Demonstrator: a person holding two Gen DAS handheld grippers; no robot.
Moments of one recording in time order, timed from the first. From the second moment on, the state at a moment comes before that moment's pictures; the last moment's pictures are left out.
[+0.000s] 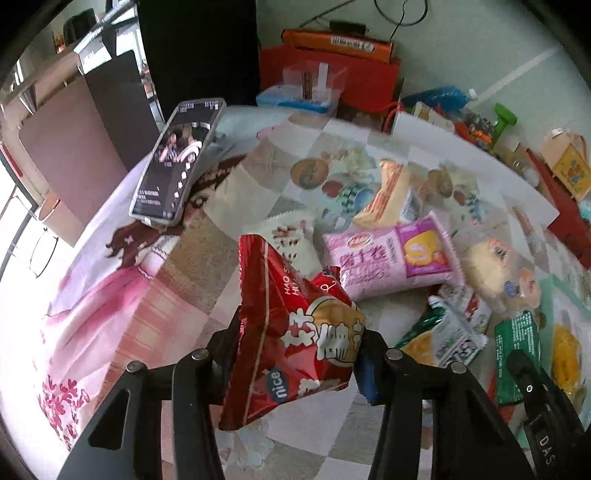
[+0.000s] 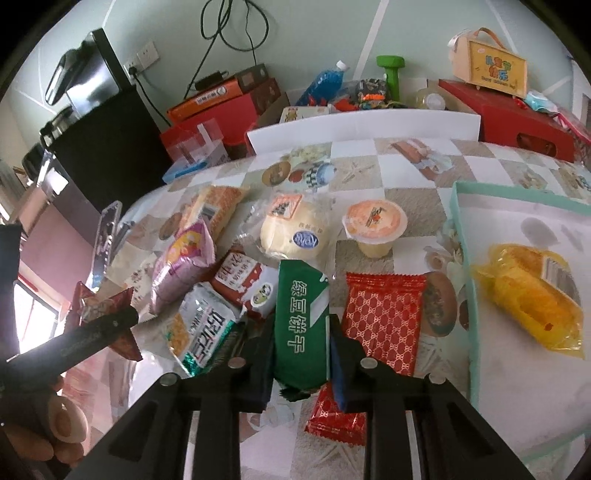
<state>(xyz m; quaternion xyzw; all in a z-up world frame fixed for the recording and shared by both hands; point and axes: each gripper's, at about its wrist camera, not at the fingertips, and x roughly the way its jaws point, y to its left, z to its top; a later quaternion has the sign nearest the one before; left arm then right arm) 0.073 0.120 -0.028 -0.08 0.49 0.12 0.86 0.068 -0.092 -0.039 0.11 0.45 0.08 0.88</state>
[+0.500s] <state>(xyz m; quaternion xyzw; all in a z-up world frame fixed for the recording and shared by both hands) 0.069 0.080 0.011 -0.06 0.44 0.07 0.89 0.051 -0.122 -0.001 0.13 0.41 0.06 0.90</state>
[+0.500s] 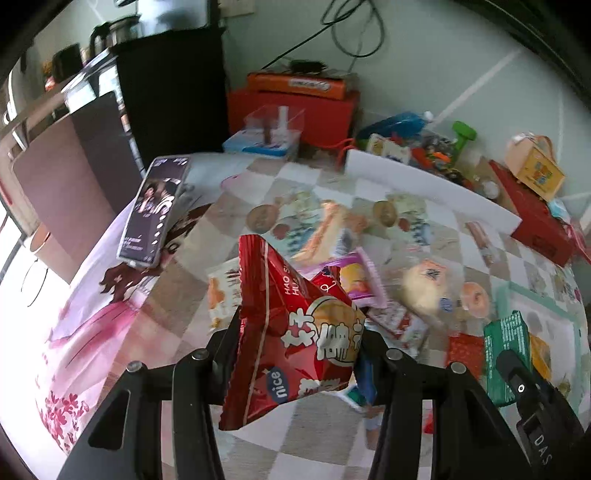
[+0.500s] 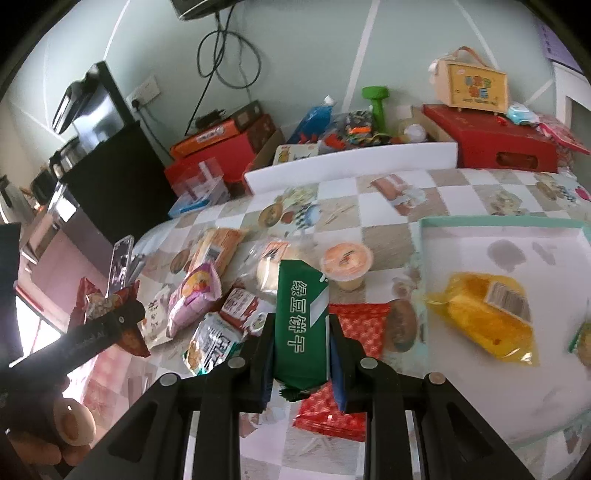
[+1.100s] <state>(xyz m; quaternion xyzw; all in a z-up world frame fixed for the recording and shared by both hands) 0.057 -0.067 0.030 0.04 0.41 -0.08 0.91 0.019 -0.271 0.027 0.22 0.35 -0.08 0.91</state>
